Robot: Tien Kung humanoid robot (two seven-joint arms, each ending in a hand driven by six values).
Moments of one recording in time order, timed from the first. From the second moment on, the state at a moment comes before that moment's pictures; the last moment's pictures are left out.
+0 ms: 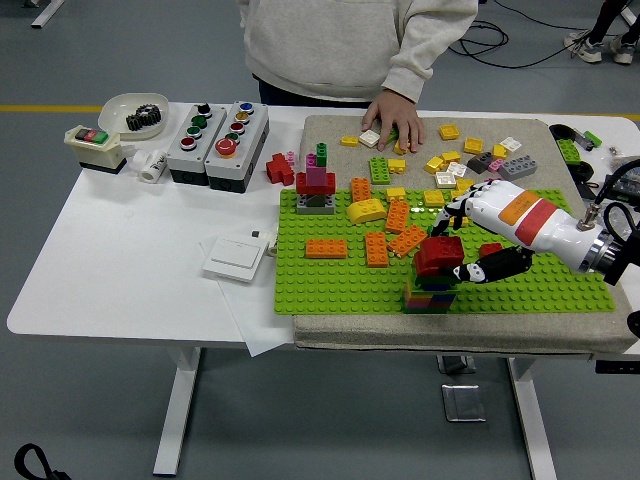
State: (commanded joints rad) left arm -0.27 0.10 -0.53 -0.33 1.09 0.07 0.37; right arm 0.66 -0.66 0.65 1.32 -1.85 -0.16 0.42
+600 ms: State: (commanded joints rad) left arm -0.28 0.10 -0.53 -0.33 1.10 0.07 0.37; right arm 0.65 -0.66 0.68 1.34 -1.85 -0.13 0.43
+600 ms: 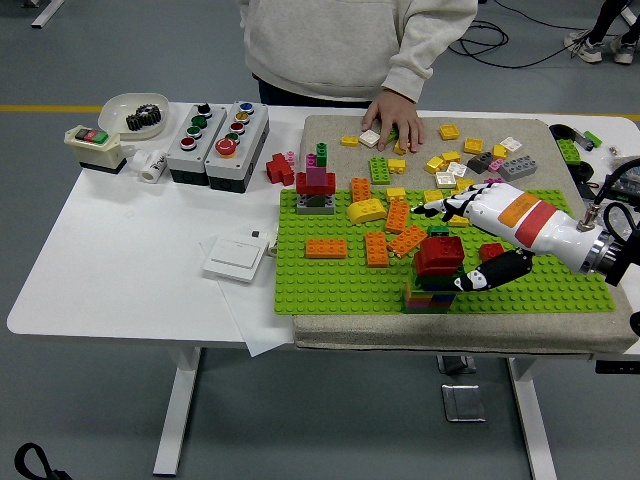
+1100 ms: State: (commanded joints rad) left arm -0.28 0.10 -0.53 -0.33 1.11 0.06 0.37; right arm 0.50 -0.69 0.87 1.51 -1.86 -0.22 0.41
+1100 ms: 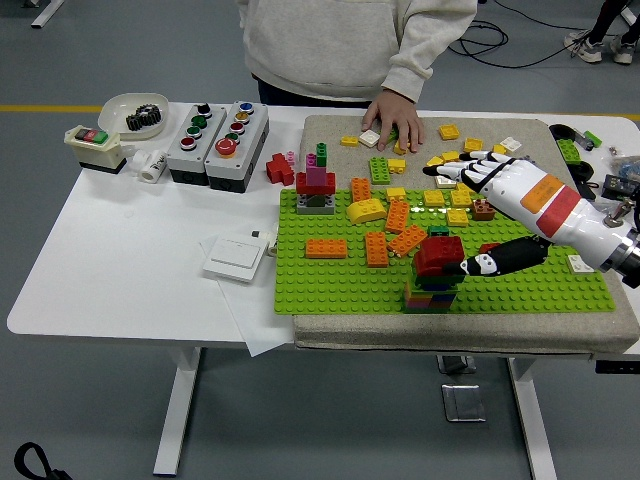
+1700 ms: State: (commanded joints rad) left arm -0.27 0.10 -0.53 -0.33 1.10 0.07 0.37; right arm 0.34 -0.73 0.92 1.61 -1.97 -0.22 0.41
